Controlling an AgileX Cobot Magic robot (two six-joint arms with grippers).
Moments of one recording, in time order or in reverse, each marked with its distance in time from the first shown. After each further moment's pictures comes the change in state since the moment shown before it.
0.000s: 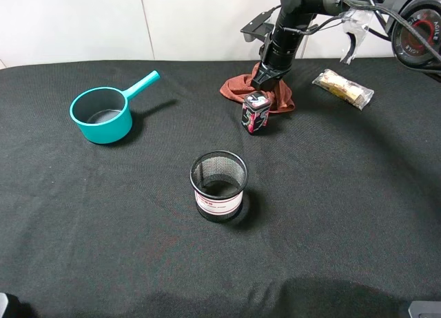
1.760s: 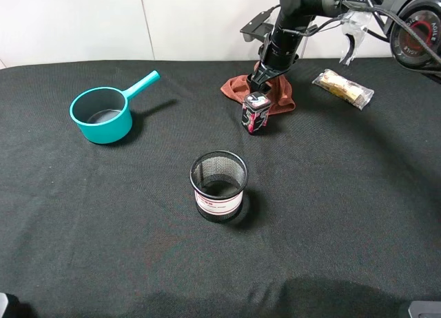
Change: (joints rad) left arm 0.000 0.000 0.000 0.000 0.000 0.000; right arm 0.000 0.000 0.000 -0.008 -0.031 -0.005
